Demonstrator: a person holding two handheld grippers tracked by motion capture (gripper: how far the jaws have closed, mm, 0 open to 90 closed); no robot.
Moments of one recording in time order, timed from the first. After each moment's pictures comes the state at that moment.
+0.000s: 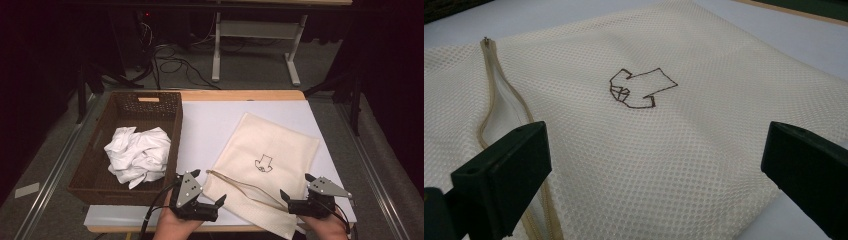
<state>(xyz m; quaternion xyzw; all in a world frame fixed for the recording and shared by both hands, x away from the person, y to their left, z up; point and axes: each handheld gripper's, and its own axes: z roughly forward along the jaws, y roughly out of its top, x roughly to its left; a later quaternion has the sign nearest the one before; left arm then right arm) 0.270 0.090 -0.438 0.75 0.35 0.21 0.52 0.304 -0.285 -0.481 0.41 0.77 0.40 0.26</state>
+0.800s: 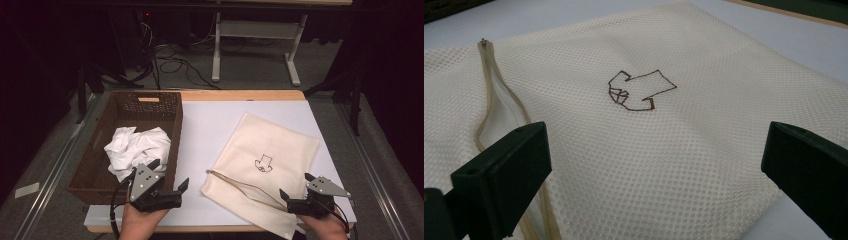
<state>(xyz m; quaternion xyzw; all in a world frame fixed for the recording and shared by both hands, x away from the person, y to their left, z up) 0.269 0.171 -0.418 0.70 0.42 0.28 0.51 0.305 -0.283 -0.481 0.41 0.77 0.40 0.27</state>
